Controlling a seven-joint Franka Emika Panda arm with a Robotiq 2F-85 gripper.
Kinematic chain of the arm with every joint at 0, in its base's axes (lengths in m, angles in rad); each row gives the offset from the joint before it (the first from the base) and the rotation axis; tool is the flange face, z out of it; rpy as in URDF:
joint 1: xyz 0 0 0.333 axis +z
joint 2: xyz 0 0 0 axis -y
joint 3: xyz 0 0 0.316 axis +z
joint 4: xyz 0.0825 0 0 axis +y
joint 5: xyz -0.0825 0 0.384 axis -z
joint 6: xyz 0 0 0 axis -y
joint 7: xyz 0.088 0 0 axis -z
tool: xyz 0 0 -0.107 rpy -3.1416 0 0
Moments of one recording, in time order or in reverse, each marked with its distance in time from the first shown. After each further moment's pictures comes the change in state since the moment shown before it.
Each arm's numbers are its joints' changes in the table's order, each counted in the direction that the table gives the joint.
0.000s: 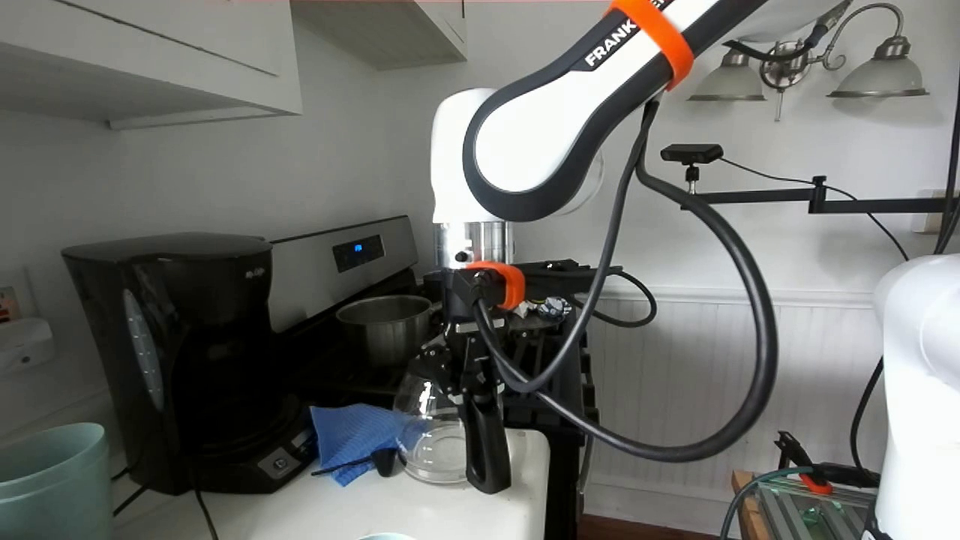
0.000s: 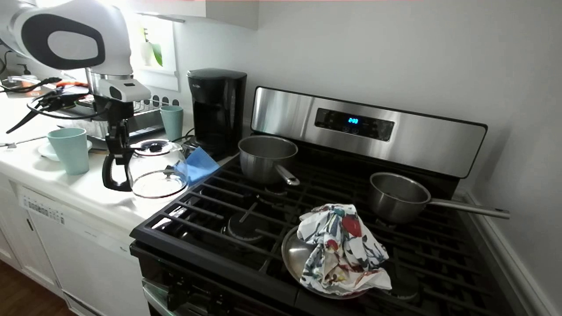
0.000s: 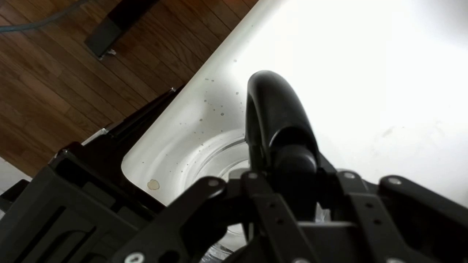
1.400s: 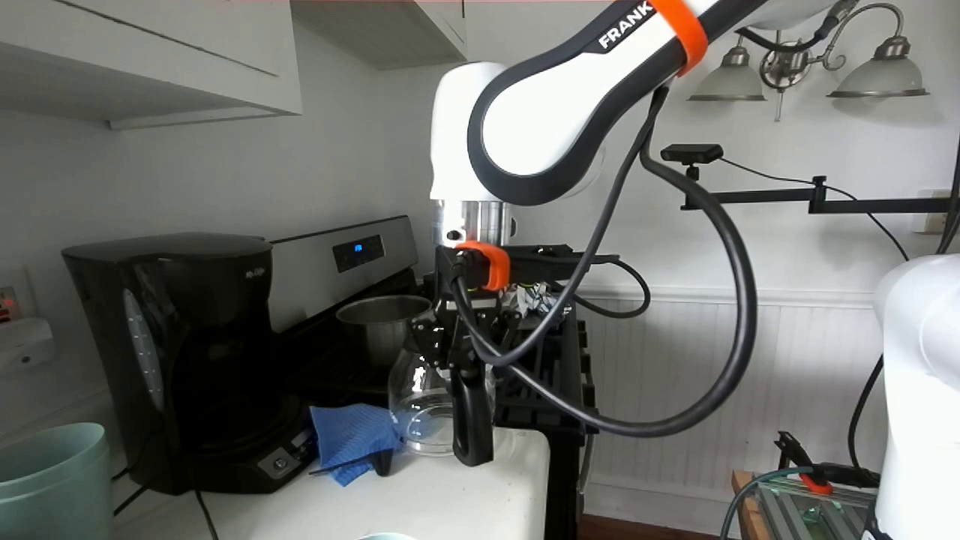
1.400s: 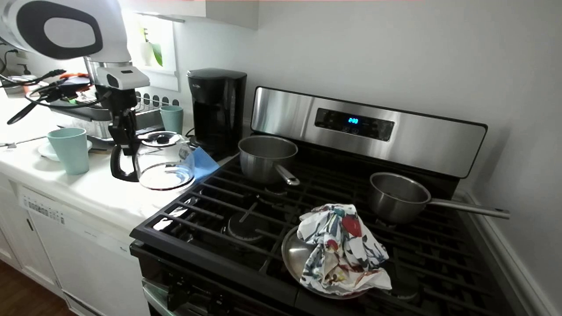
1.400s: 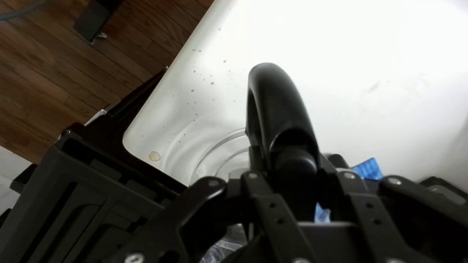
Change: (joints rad) arm -0.003 0.032 0.000 -0.015 0.054 0.034 0.118
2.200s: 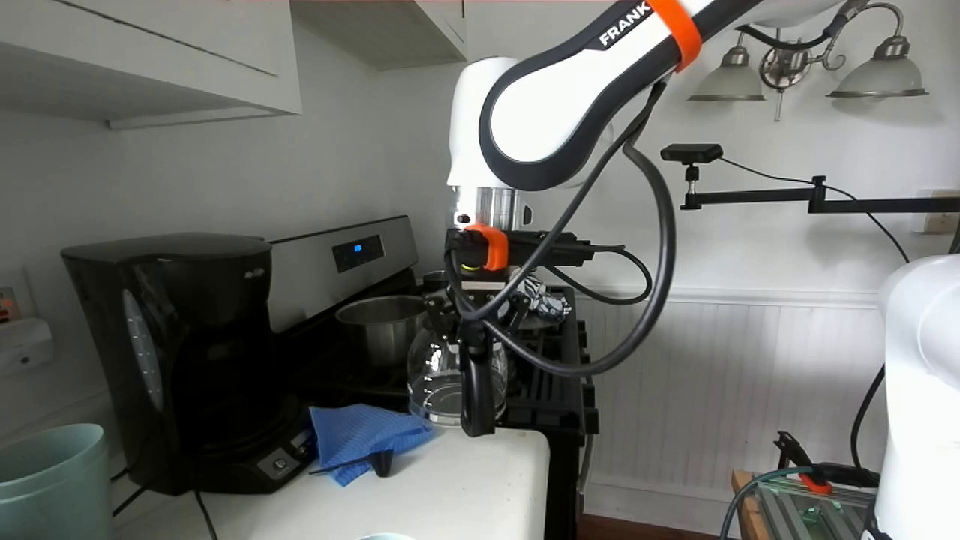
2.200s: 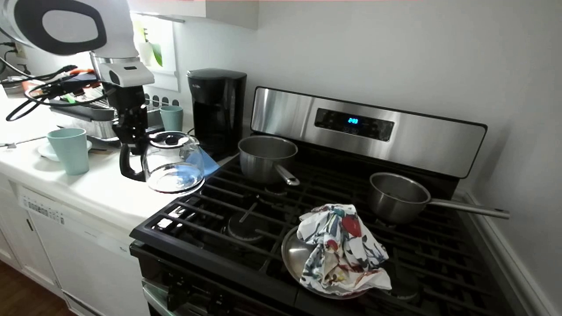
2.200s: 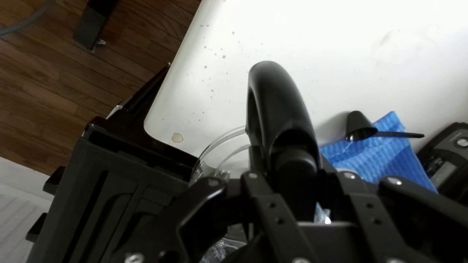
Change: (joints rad) arm -0.049 0.029 -0.033 0.000 0.004 0.000 0.067
